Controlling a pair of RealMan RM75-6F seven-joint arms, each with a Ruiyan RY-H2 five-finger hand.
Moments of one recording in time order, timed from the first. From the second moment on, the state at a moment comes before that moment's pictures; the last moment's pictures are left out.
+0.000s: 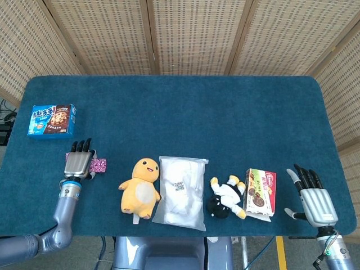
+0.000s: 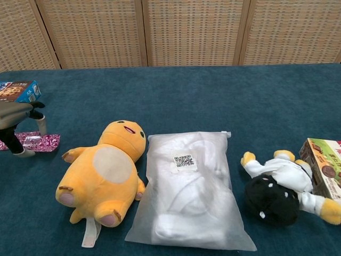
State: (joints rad) left arm -0.62 -1.53 -0.13 -1.49 0.69 1.14 0.74; right arm 0.13 -1.17 0.01 -1.61 -1.50 1.36 -0.09
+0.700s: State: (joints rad) left arm -0.61 -1.46 -0.18 -1.40 0.58 1.10 0.70; right arm 0.13 -1.18 0.01 -1.61 -1.50 1.36 -0.10
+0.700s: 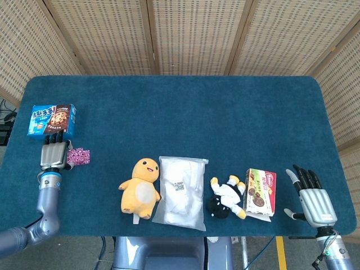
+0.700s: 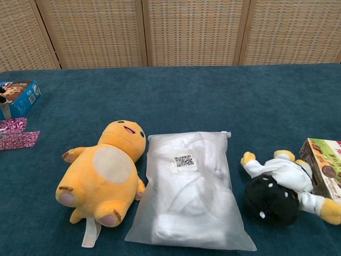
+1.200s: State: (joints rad) left arm -0.62 -1.50 -0.17 -1.33 0.59 1.08 0.70; right arm 0.13 -1.18 0.01 -1.61 -1.49 1.36 -0.10
